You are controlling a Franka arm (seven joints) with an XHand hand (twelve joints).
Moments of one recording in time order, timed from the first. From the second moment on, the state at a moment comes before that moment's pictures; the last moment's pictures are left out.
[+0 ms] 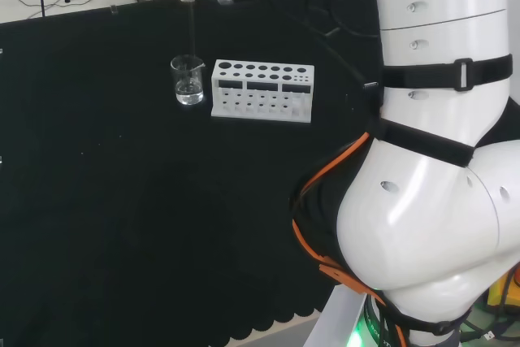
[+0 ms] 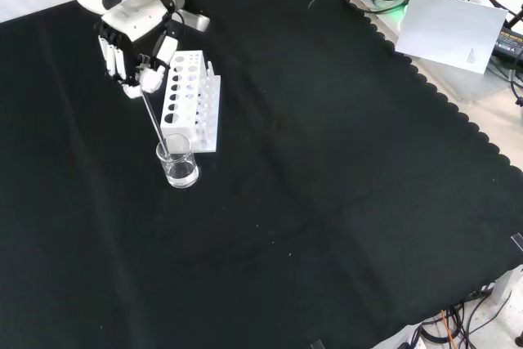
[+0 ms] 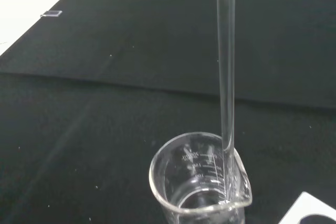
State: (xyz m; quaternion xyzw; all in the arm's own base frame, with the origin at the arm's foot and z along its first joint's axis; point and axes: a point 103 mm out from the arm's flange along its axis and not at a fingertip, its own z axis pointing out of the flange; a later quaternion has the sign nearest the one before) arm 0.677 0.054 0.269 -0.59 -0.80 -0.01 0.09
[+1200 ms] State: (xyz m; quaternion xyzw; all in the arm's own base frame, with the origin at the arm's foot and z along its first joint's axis) arm 0.672 0.081 0.267 -0.57 -0.82 -0.01 0.09
